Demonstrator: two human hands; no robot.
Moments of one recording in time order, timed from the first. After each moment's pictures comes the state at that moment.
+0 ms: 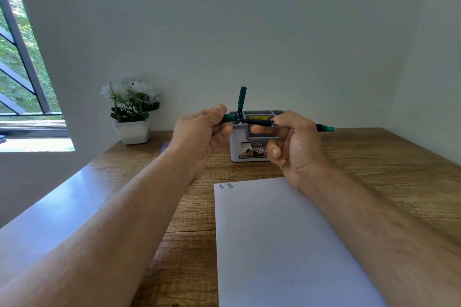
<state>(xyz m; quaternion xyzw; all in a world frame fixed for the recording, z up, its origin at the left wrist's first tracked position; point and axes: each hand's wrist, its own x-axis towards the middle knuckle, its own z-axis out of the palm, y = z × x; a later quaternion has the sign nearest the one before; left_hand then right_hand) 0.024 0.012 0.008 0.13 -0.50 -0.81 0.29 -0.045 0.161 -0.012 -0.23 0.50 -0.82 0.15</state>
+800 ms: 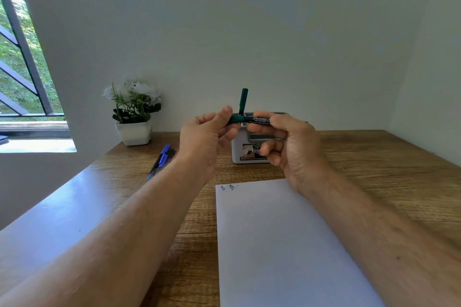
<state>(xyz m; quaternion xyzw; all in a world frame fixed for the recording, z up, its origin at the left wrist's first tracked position) 0.019 0.016 -0.003 0.11 -0.47 -0.82 0.32 -0.041 0.158 -0.010 -0.25 0.54 -0.80 0.11</state>
